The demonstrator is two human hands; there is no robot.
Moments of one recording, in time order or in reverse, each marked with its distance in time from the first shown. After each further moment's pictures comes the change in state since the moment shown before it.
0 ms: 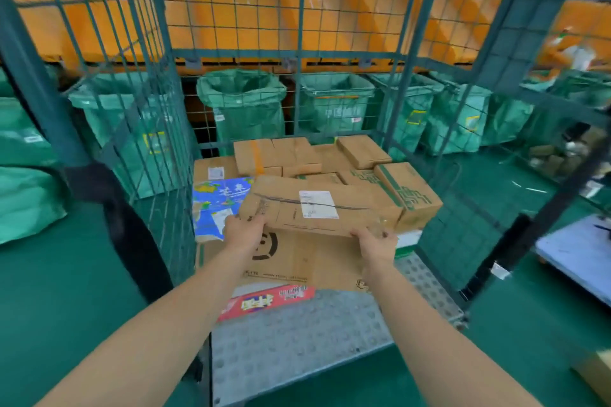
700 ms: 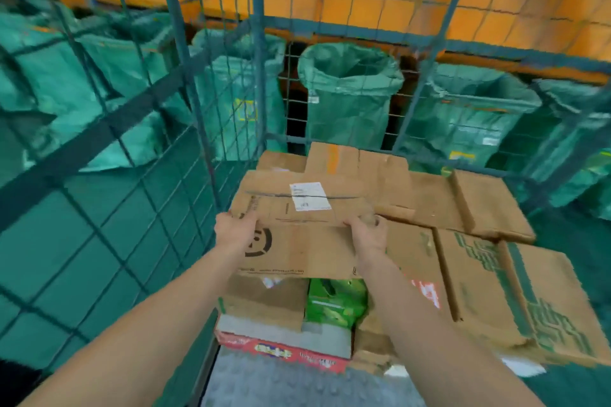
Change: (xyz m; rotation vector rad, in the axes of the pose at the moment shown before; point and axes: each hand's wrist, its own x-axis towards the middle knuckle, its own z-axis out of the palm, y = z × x) left_hand 0.277 0.051 0.025 -0.077 0.449 -0.186; right_hand 0.240 -0.063 0.316 -0.330 -0.373 0.038
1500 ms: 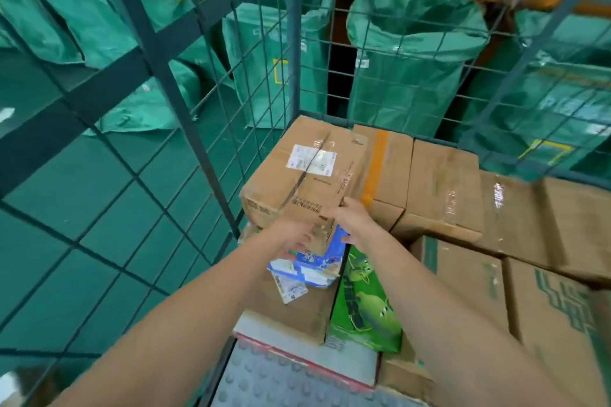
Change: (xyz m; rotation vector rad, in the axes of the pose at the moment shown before) left_hand 0.102 0.035 0.095 0.420 -0.511 -0.388; right_hand 0.106 -0.047 0.137 -0.408 -0.623 0.083
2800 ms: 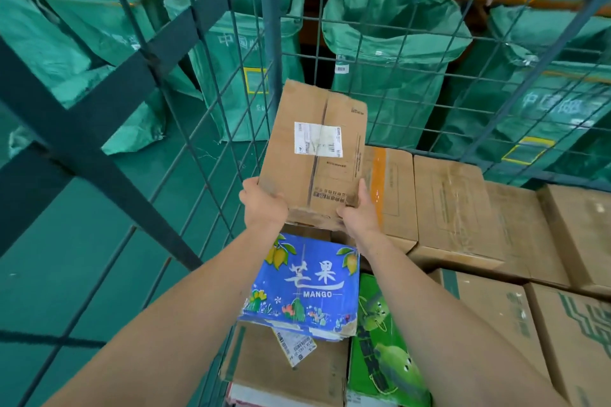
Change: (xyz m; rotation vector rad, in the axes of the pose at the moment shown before) left_hand 0.106 0.094 -0.086 -0.073 0.635 0.402; right_hand 0.124 -0.045 0.011 0.160 0.267 -0.118
